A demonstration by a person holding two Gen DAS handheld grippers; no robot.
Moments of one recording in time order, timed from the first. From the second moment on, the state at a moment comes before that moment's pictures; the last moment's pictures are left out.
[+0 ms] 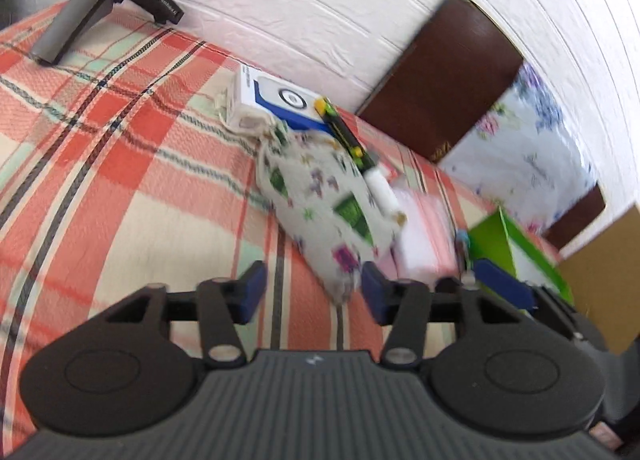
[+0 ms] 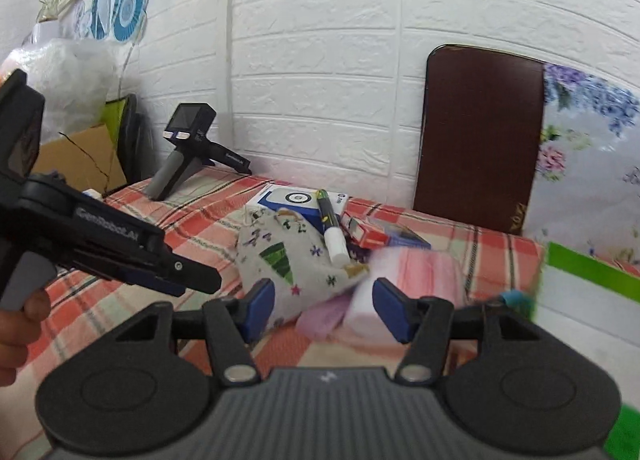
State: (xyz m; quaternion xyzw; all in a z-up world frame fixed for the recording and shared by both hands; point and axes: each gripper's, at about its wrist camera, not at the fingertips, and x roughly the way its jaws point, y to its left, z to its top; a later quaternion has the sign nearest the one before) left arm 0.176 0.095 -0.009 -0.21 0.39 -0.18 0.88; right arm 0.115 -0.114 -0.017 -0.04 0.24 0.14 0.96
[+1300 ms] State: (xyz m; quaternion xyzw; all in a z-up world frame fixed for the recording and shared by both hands) left arm 0.154 0.148 -0.031 -0.25 0.39 -0.21 0.86; right arm 0.157 -0.076 -0.042 0.08 0.37 0.24 0.89
